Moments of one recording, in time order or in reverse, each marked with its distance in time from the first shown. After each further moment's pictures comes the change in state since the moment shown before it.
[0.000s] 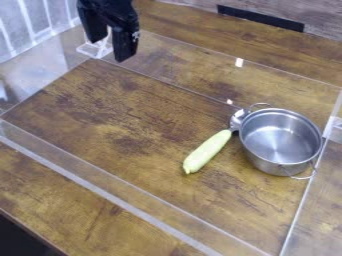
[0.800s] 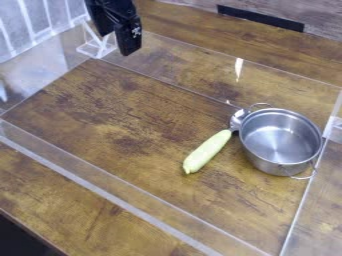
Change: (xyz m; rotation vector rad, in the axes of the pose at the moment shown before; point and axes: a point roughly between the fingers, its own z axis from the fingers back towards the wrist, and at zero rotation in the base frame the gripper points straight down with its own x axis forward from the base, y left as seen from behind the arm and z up) arm 0.012 0.008 -0.008 -0.028 -0.105 -0.113
